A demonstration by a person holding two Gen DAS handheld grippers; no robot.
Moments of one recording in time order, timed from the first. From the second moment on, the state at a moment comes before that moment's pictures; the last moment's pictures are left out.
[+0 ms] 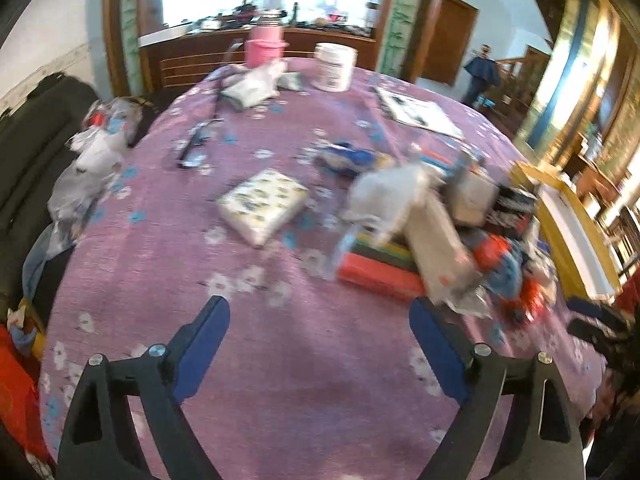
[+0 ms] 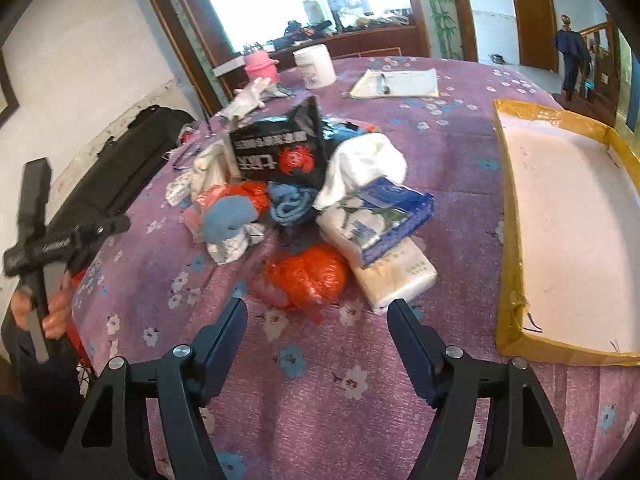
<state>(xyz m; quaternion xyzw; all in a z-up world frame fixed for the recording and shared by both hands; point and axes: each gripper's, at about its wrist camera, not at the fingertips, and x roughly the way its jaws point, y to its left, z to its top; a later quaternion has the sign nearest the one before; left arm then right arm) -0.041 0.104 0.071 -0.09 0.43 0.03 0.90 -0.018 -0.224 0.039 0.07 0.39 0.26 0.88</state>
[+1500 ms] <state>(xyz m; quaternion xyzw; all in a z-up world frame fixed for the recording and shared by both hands) -0.012 0.065 0.056 -0.01 0.44 -0.02 0.90 0.020 -0.171 0.010 0.01 0.41 0.24 0.88</state>
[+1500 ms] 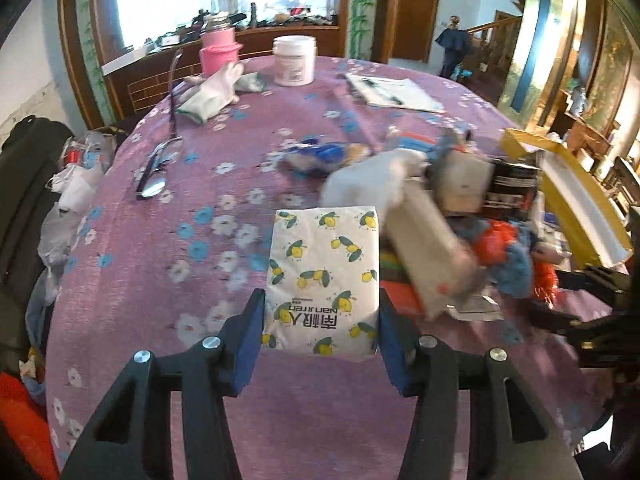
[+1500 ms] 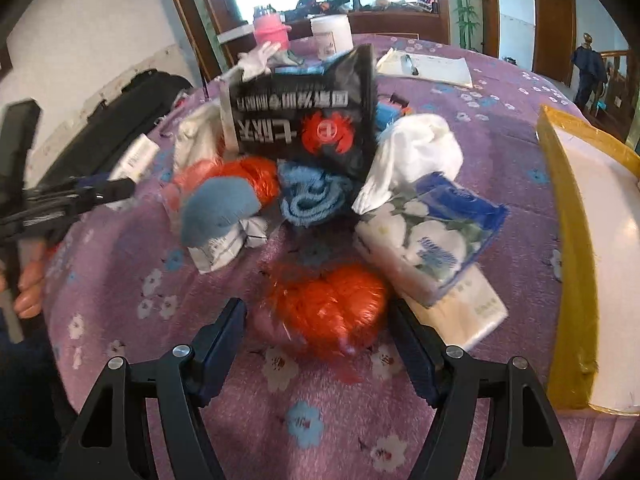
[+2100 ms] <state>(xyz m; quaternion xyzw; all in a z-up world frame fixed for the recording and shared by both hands) -0.024 0.003 0.060 0.00 0.42 -0.08 0.90 -0.017 -0.191 0.034 0.04 0.35 0.27 0.90</state>
